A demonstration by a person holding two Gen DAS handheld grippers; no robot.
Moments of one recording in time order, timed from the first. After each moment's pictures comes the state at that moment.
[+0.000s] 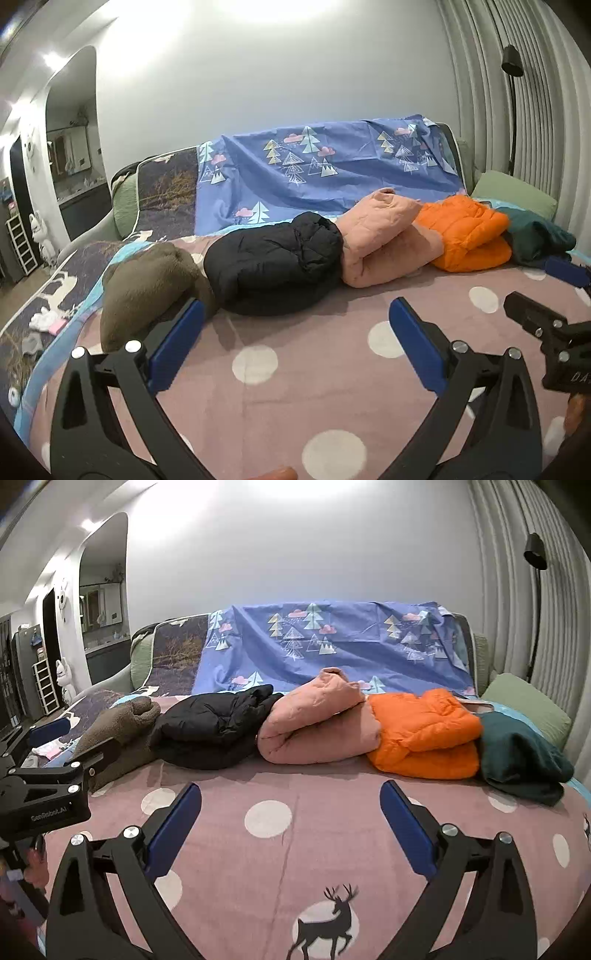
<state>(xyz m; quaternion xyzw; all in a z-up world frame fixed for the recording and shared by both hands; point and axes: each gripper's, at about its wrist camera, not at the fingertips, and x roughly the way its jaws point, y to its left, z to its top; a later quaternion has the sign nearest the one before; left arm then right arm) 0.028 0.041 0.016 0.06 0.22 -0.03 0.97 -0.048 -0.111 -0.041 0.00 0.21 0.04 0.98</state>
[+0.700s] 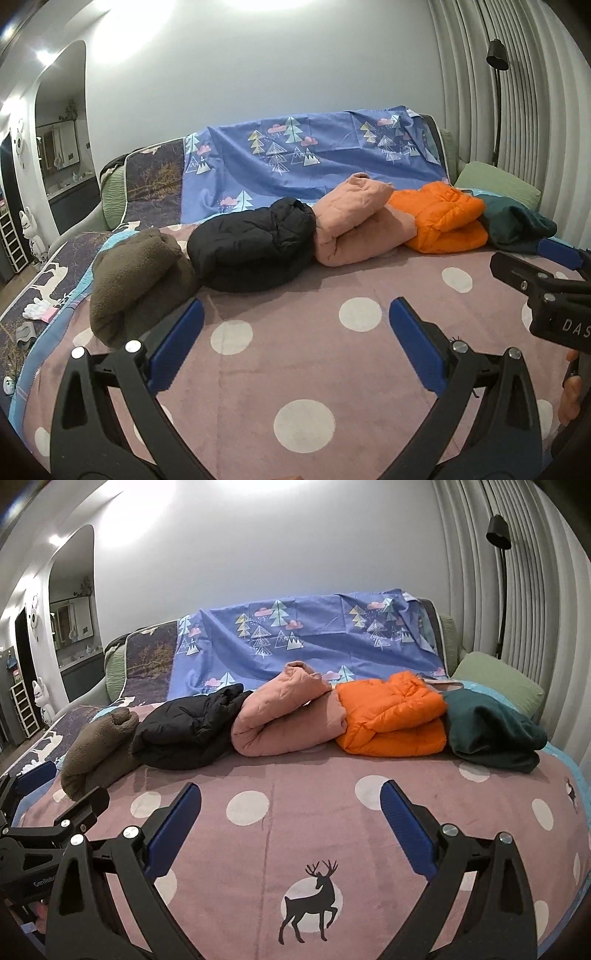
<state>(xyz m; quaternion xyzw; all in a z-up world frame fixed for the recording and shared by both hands) 0.002 0.026 0.005 0.06 0.24 -0.05 0.97 -0.065 -0.126 -0.041 0.04 0.21 -0.01 0.98</state>
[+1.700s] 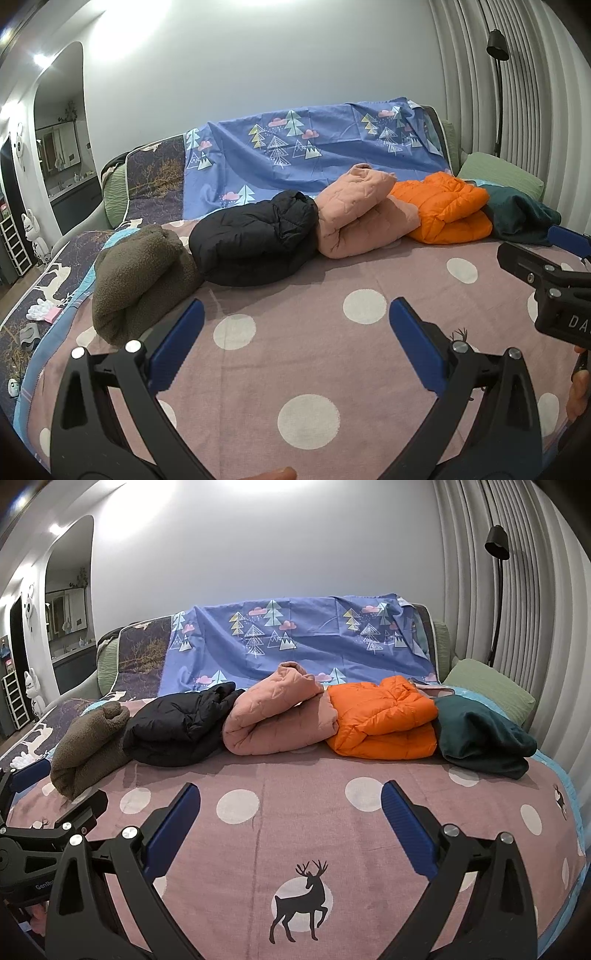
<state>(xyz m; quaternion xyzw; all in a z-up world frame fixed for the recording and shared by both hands) 0.005 0.024 0.000 0.07 0.25 -0.05 0.96 -0.066 -0.125 -0.043 0.02 0.22 -0.03 0.98</state>
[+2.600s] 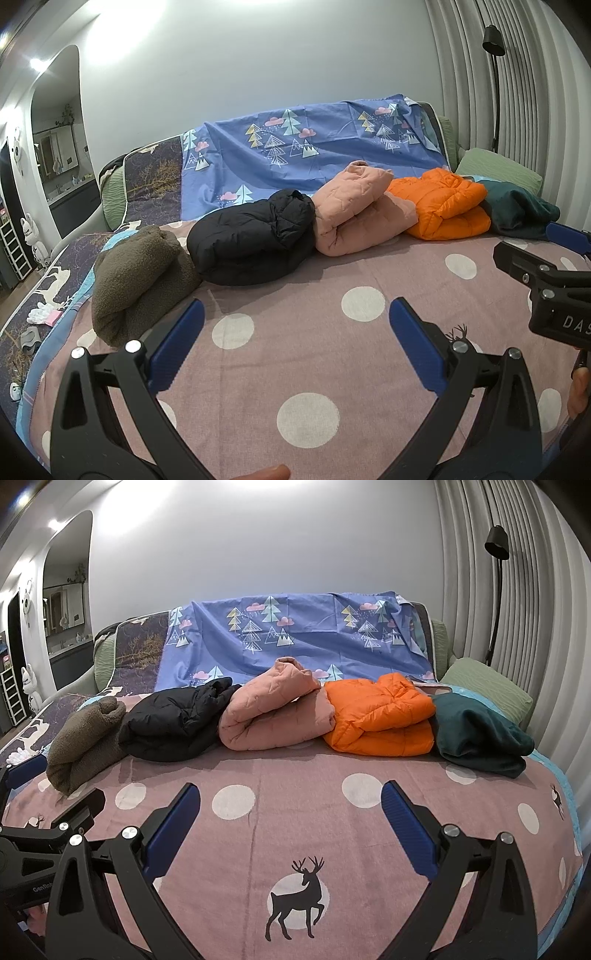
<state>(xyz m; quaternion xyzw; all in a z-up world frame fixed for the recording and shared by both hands) 0.006 0.026 -0.004 0.08 0.25 -0.05 0.96 -0.064 -0.131 -0.048 0.02 0.22 -0.03 0.97</state>
